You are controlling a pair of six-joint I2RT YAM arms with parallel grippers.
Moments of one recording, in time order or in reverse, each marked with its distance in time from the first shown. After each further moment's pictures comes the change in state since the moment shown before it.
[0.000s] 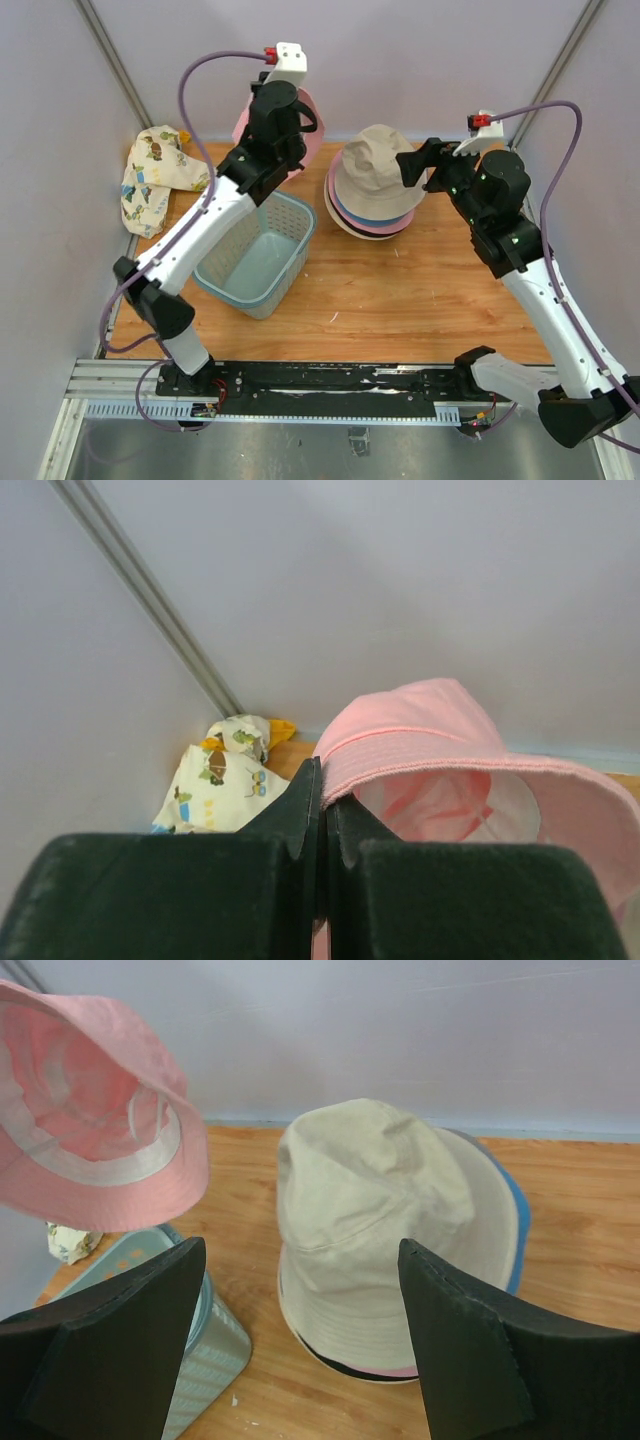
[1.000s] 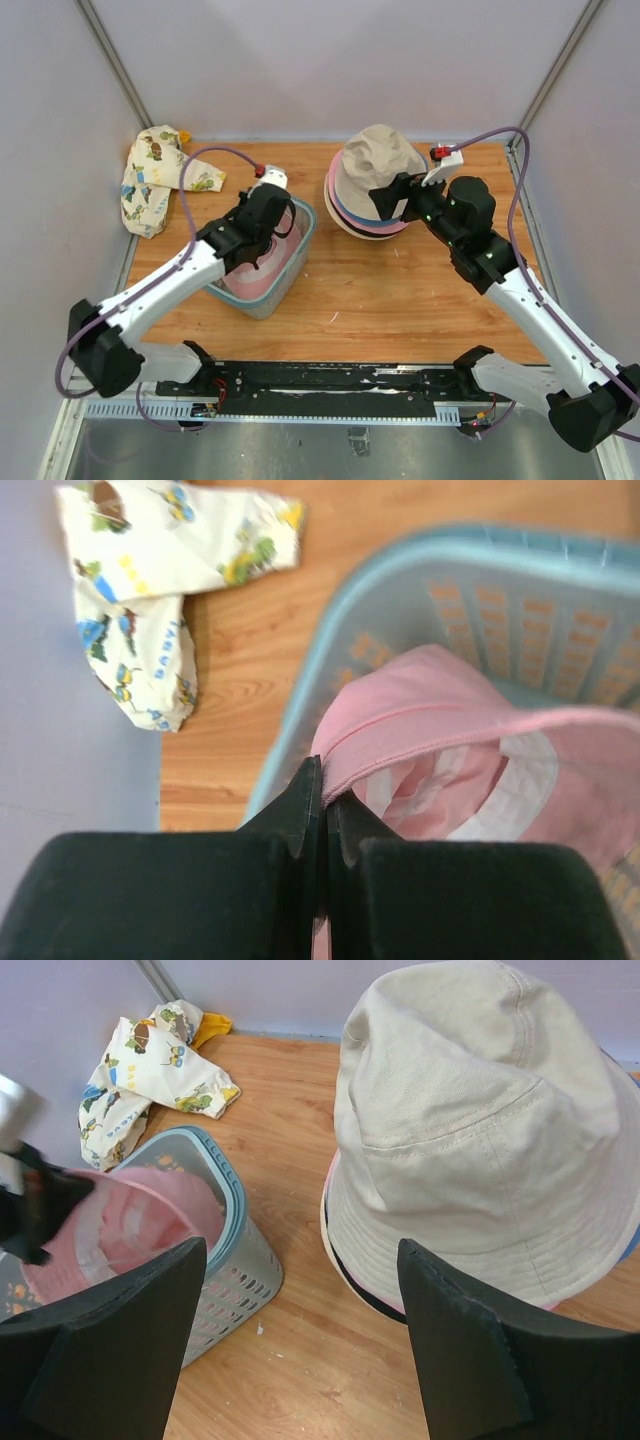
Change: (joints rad) left arm -0.005 -0.308 -0.812 -0.339 0.211 -0.305; right arm 0.096 -0.031 -0.224 0.096 -0.055 0.010
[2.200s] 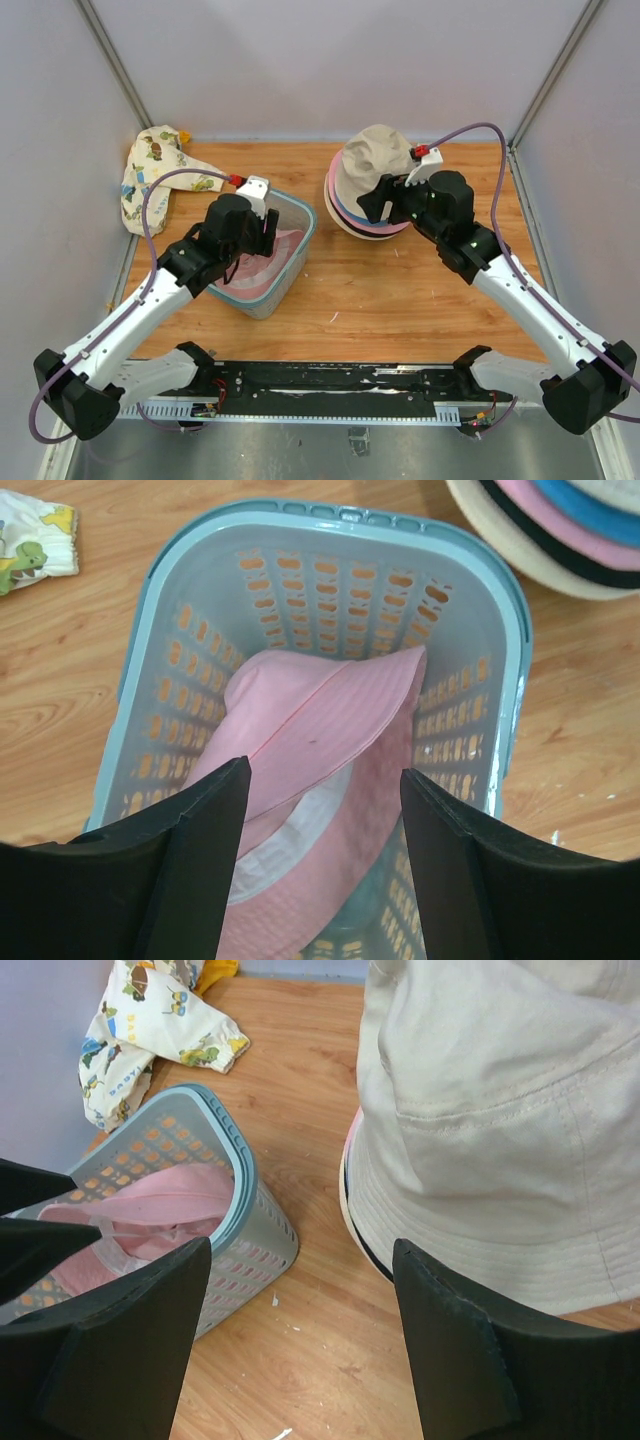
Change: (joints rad) left arm 0.101 -0.316 -0.105 0.035 0.542 -0.121; right arm 0.034 0.093 0.028 -0.051 -0.031 0.037
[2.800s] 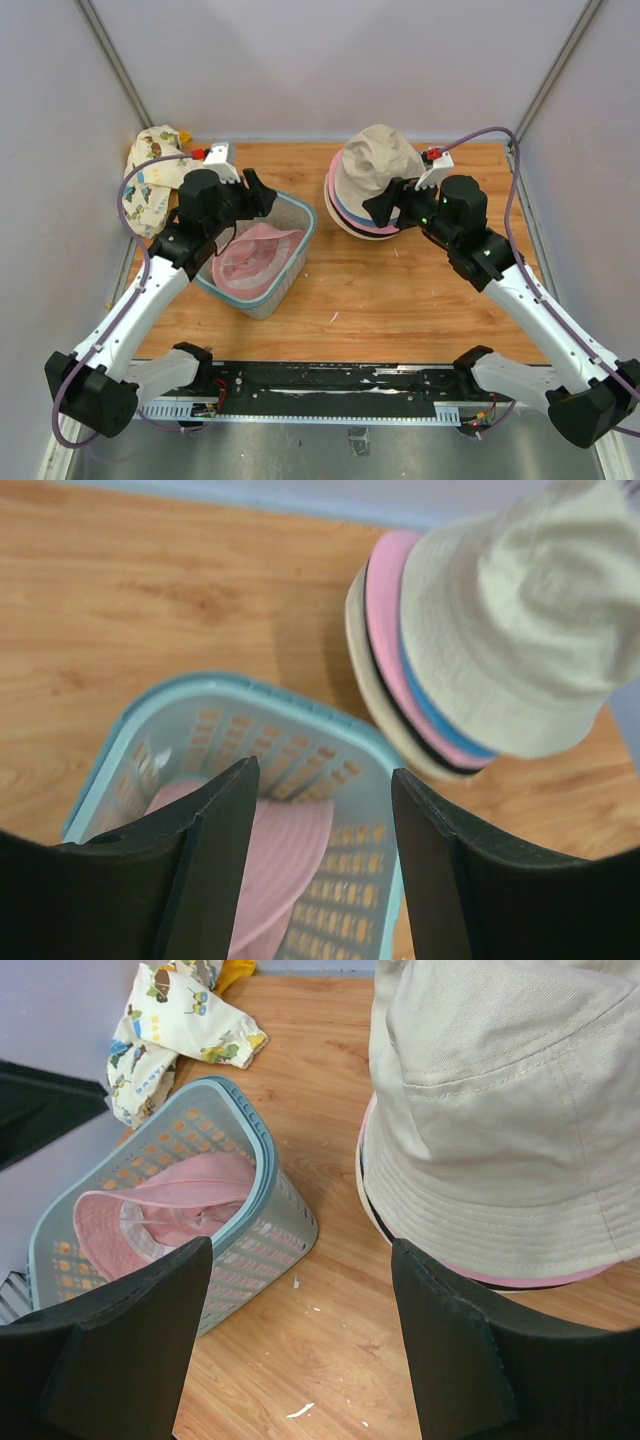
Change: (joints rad) left arm 0.230 0.064 0.029 0.324 0.271 -0.269; right arm -0.019 -0.090 -0.008 -0.054 -0.037 0.050
